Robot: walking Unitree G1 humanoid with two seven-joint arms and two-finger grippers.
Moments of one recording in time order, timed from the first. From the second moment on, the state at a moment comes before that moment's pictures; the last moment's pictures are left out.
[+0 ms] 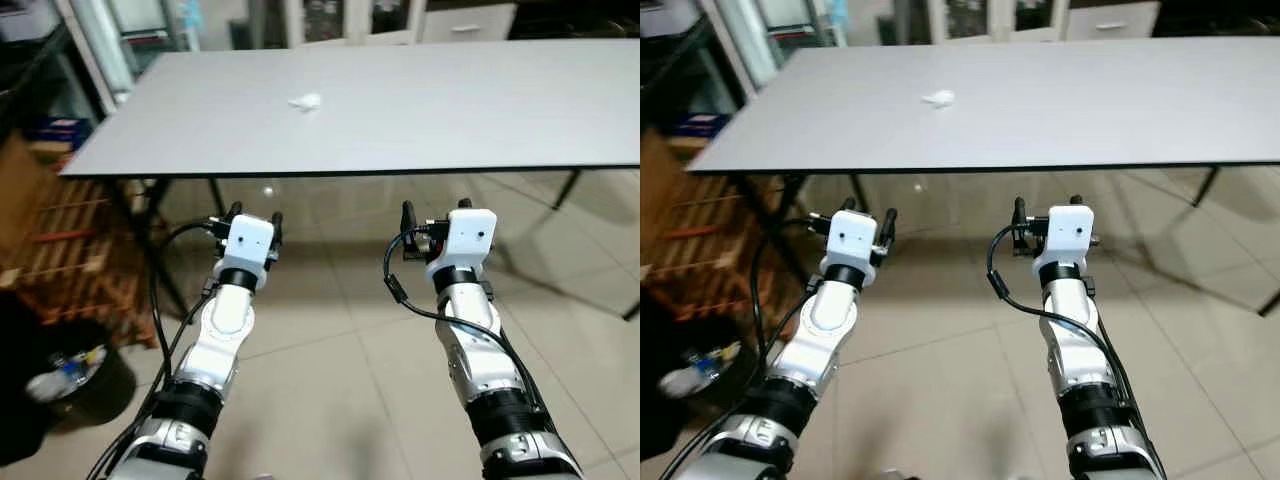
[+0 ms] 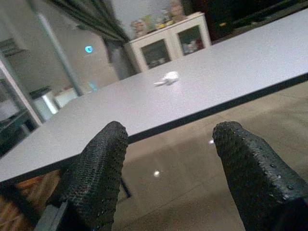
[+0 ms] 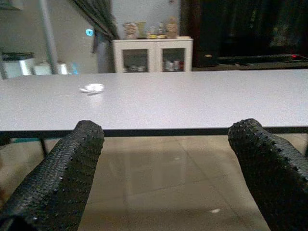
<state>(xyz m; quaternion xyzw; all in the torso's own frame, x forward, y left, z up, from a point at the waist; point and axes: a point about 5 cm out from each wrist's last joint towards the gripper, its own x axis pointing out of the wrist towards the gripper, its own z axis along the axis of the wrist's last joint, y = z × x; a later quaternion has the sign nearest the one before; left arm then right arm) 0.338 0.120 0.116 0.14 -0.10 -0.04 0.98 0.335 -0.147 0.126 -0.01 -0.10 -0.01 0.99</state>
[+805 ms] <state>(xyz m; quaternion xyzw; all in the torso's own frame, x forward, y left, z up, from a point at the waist) 0.340 0.125 0.120 0.15 -0.10 -0.03 0.98 0.335 -0.135 0.125 -0.03 -0.10 0.02 0.99</state>
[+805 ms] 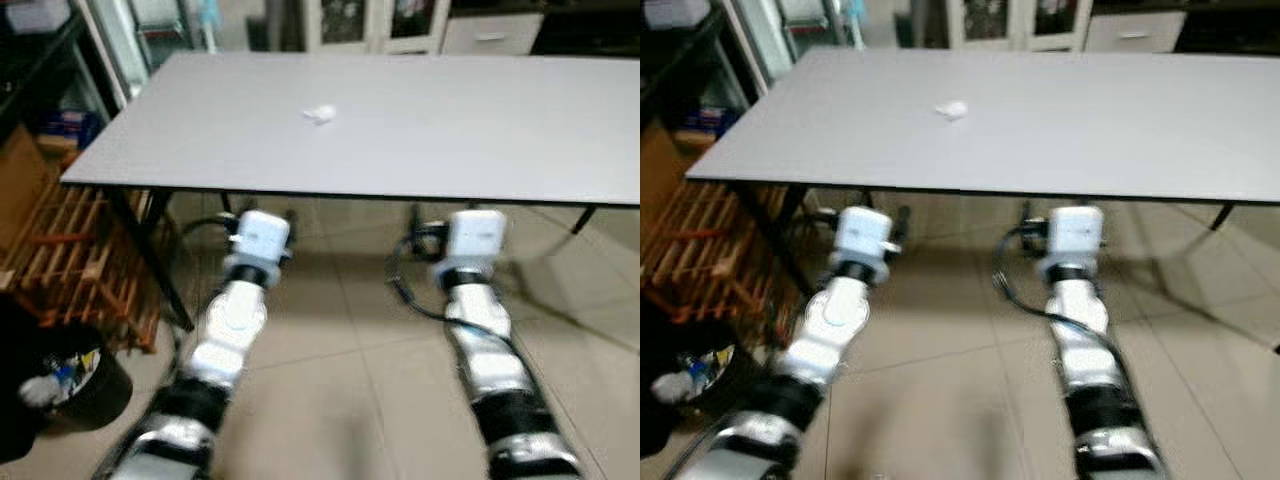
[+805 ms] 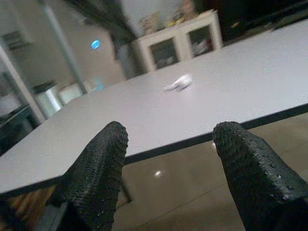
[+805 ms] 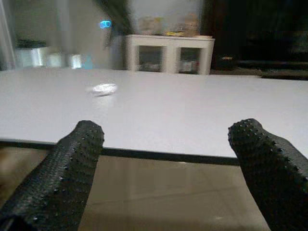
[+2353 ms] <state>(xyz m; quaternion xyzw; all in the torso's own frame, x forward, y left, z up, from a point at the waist) 0.341 0.119 0.121 0.15 -0.10 -0.05 0.98 0.332 -0.134 0.117 -0.02 -0.08 0.02 1.00</state>
